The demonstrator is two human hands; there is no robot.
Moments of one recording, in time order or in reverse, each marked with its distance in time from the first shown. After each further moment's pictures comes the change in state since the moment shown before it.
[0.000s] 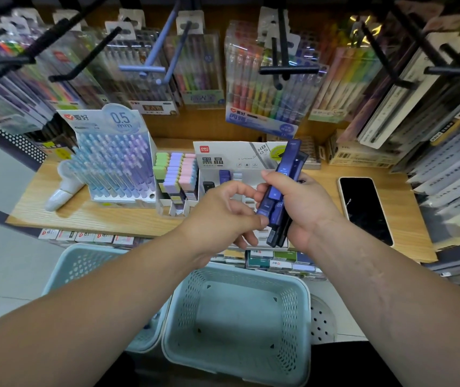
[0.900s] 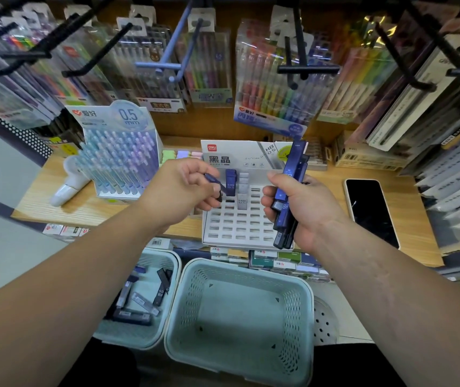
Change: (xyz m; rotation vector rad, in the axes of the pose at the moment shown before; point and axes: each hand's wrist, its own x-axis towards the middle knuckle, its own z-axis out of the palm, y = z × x) left_hand 0.017 -0.001 -0.075 0.186 0.214 0.141; right_hand 0.000 0.001 0.002 -0.079 0.018 0.042
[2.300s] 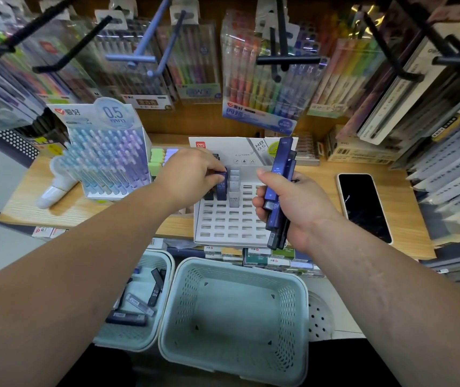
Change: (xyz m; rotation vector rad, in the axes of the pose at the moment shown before) left_hand 0.058 -0.012 0.015 0.897 -0.006 0.537; right_hand 0.001 0.001 -0.003 0.000 -0.035 0.007
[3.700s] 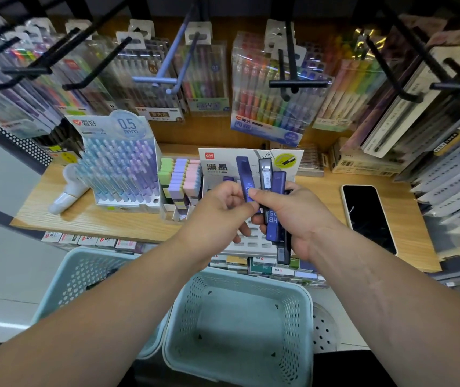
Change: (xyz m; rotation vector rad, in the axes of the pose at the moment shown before) left_hand -0.051 0.087 -0.010 -1.055 -0.056 -0.565; right_hand -0.002 -0.001 0.009 -0.172 -0.040 -0.004
